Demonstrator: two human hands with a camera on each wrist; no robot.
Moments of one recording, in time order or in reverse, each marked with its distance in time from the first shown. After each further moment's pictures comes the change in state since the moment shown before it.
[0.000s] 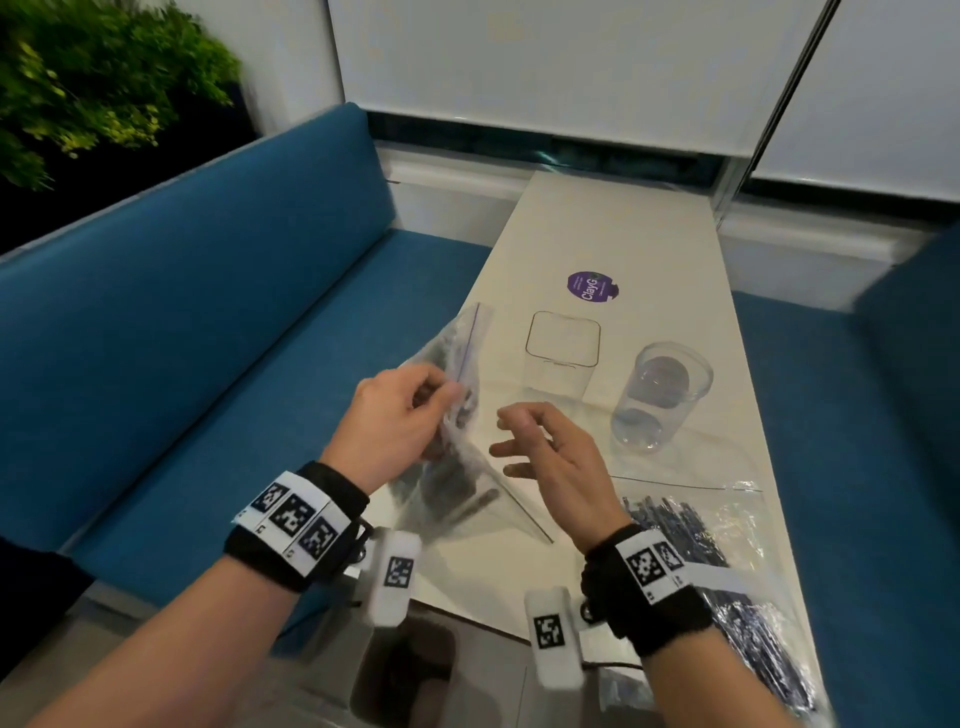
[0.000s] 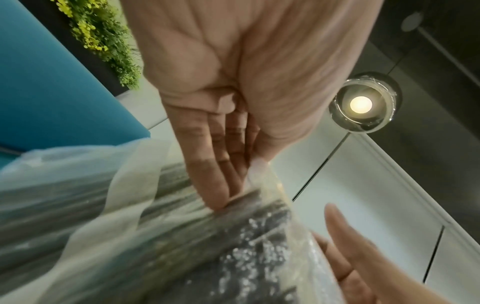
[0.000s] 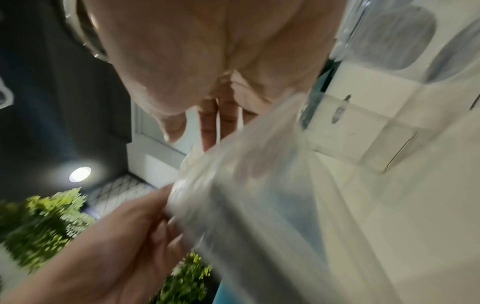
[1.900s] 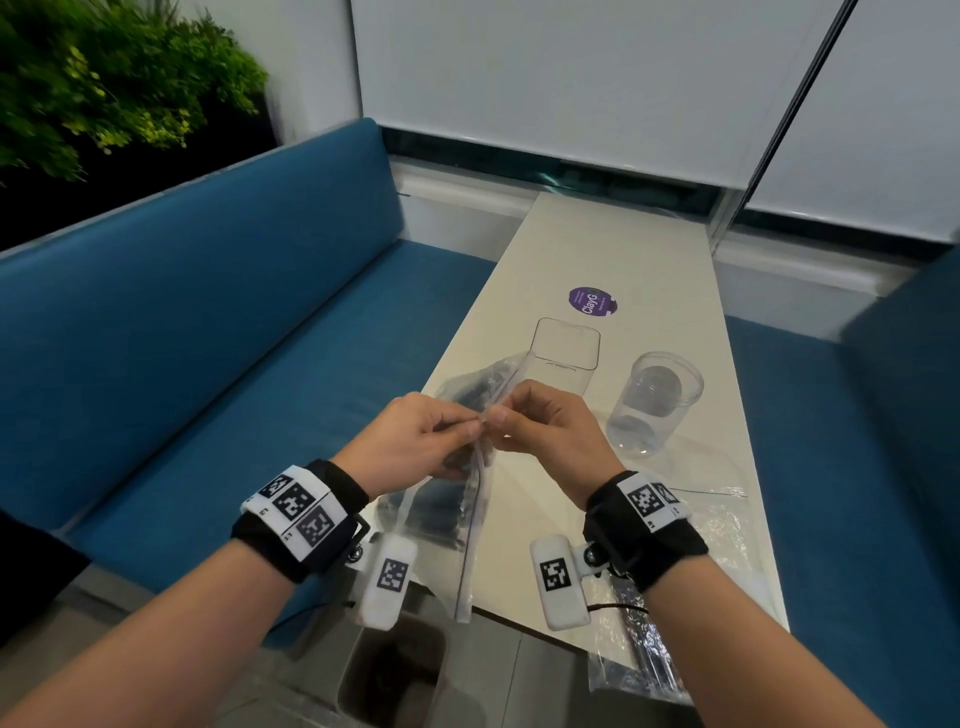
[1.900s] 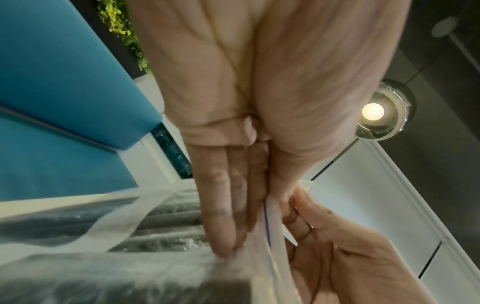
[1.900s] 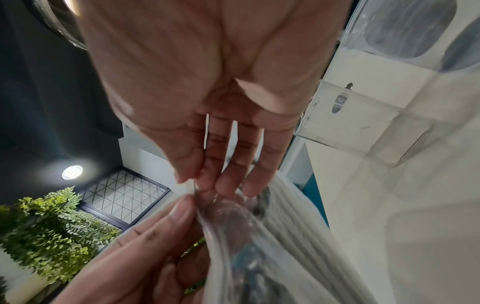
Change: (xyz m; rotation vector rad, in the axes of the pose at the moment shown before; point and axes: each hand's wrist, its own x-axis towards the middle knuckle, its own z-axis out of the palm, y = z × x) left_hand -0.032 -0.002 -0.004 -0.277 -0.372 -0.072; right_hand 0.009 -0.024 0.000 0.063 -0.166 -0.037
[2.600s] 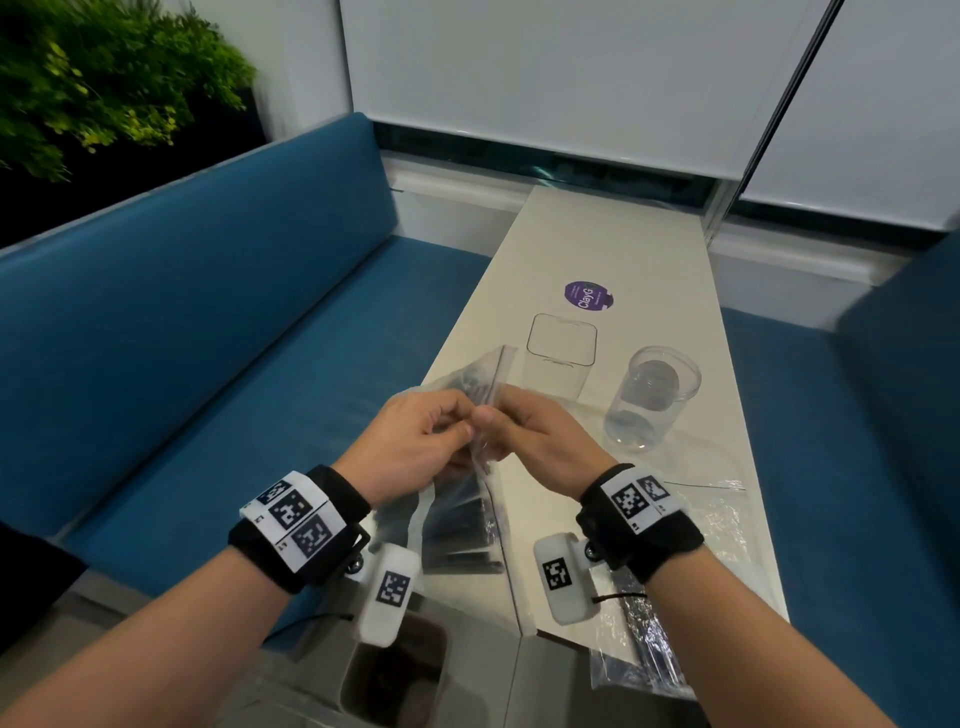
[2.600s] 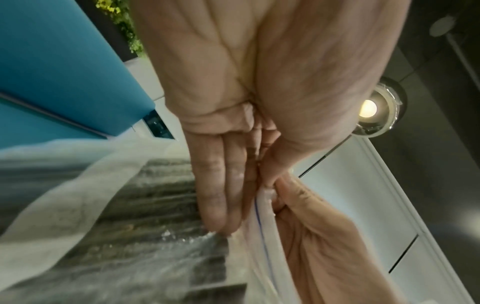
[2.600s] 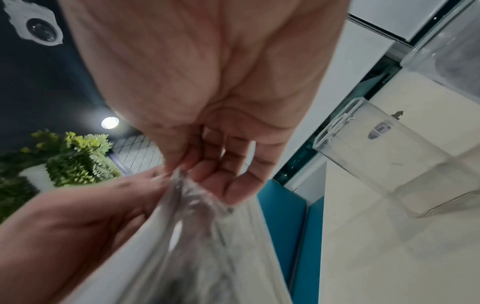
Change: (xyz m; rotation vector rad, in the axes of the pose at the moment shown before) left_hand -0.001 0.001 0.004 0.131 0.112 0.091; right_hand 0.008 -0.002 0.002 -0.411 -0.154 -0.087
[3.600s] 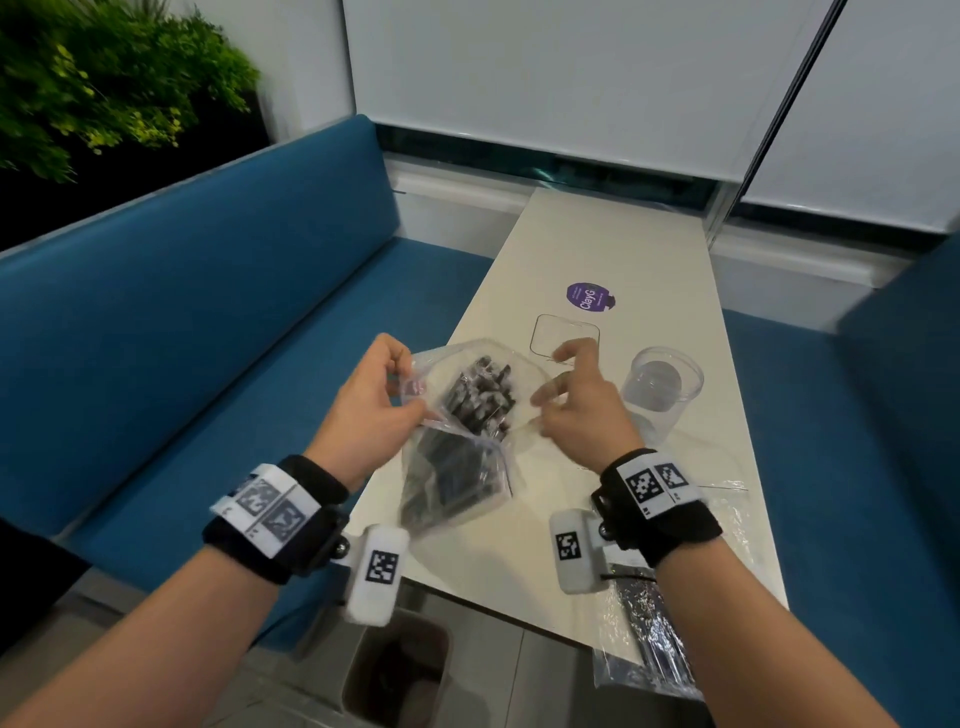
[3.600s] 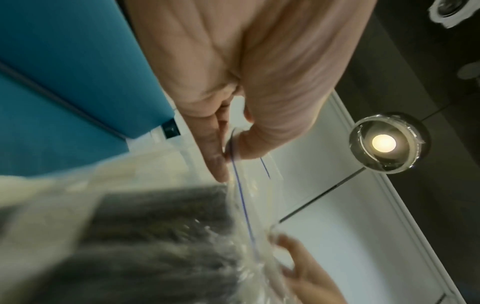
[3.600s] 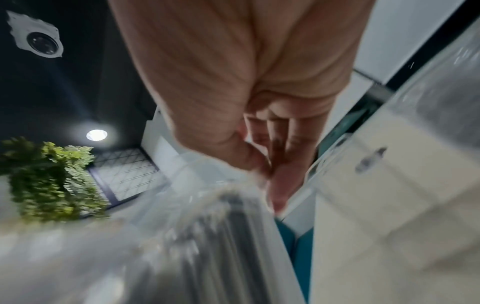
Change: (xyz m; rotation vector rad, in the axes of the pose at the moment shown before) left_hand 0.000 -0.007 -0.026 -0.140 0.302 -0.060; right_hand -0.001 -0.004 -0.026 -0.227 0.266 0.250
